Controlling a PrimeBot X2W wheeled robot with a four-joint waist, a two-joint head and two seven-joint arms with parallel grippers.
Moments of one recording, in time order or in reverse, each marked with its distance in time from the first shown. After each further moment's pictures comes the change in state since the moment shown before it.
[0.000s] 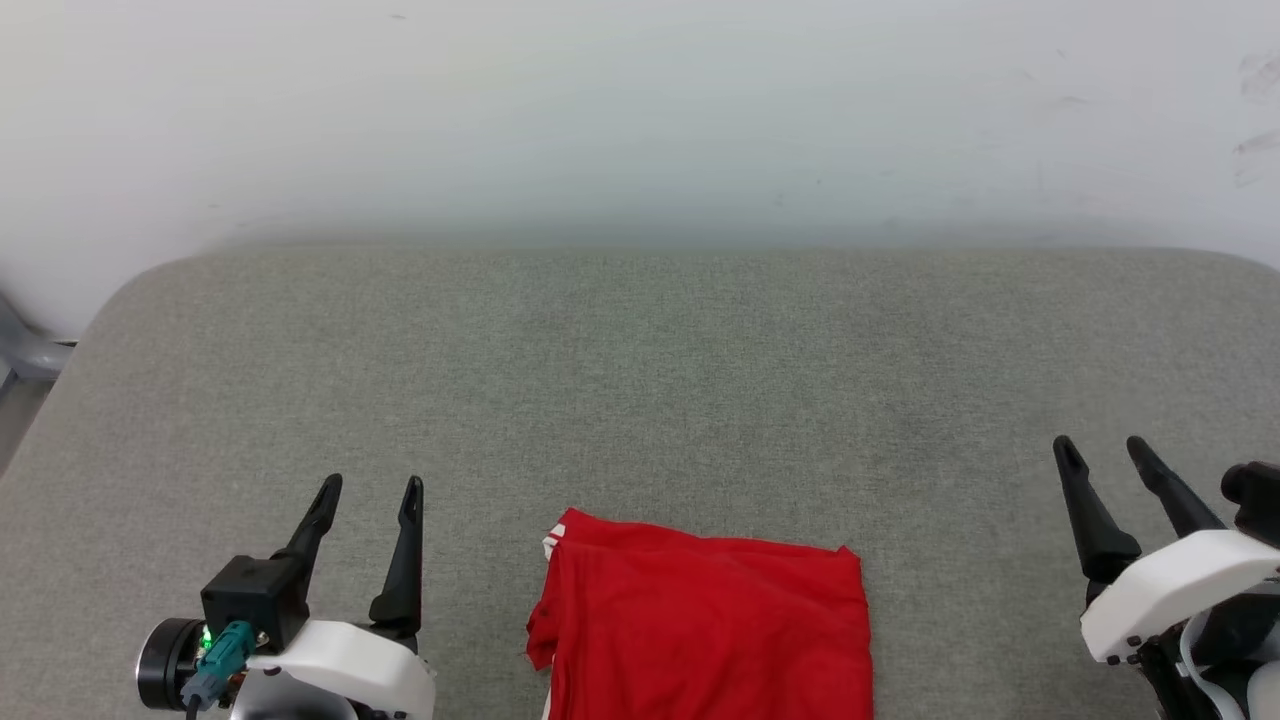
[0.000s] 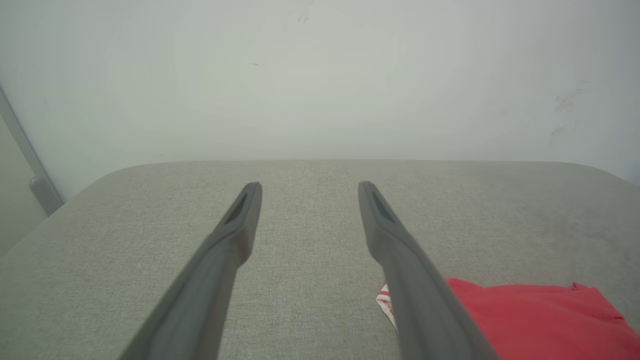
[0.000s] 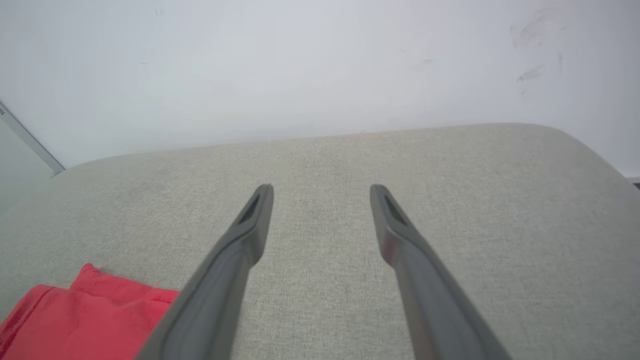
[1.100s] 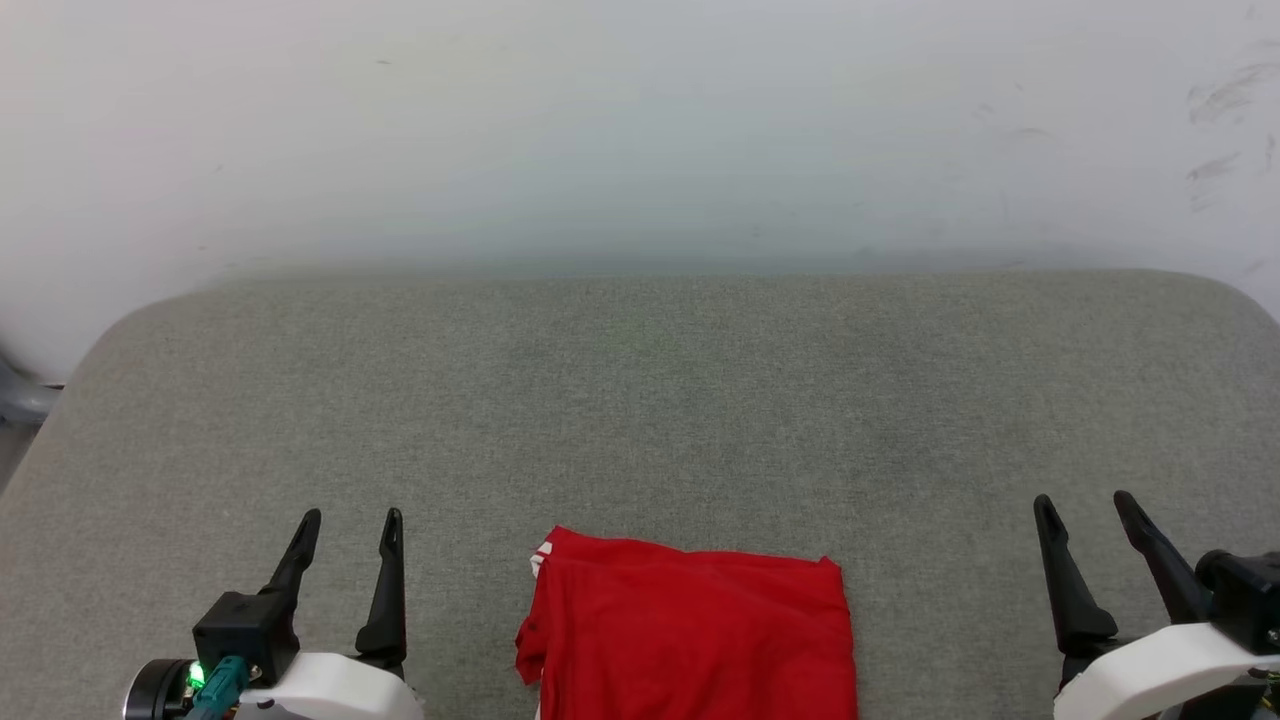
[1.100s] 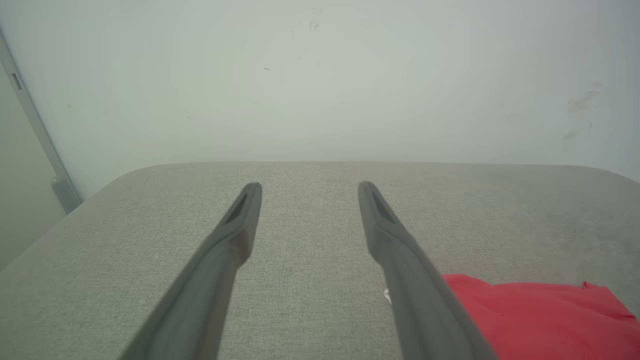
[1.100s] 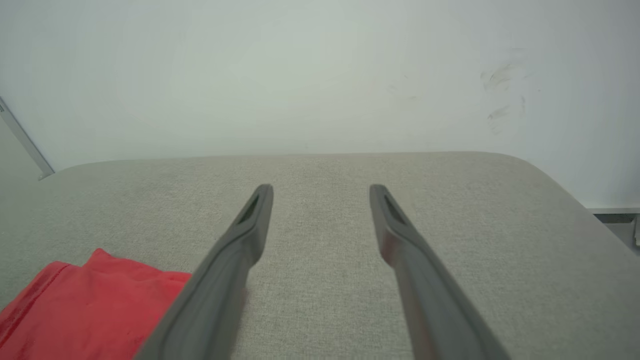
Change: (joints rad) left arm 0.075 -0.046 0.073 0.027 0.060 -0.005 -0.010; right arm 0.191 0.080 0.020 -0.192 -0.167 0.000 -0.133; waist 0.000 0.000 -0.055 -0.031
